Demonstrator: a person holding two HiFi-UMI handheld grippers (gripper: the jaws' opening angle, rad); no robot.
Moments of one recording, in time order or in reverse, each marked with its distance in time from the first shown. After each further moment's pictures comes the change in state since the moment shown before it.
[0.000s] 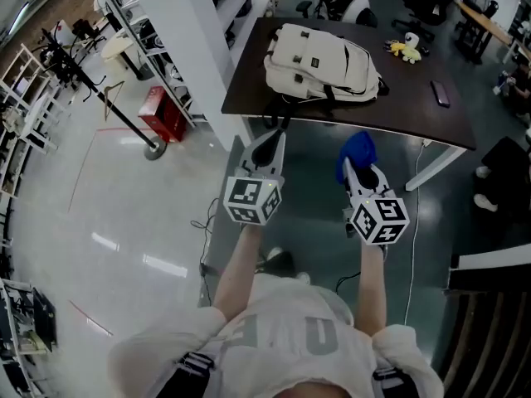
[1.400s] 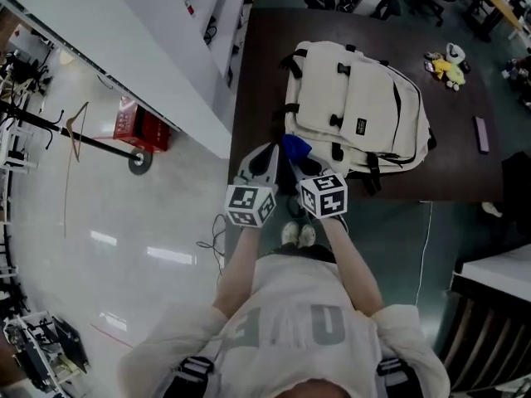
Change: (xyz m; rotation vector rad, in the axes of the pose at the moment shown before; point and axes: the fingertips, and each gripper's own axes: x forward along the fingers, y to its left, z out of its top) left arm 0.269 0.316 -0.154 -0.171 0.222 -0.032; right arm 0.491 -0.010 -0.138 0.064 0.444 0.075
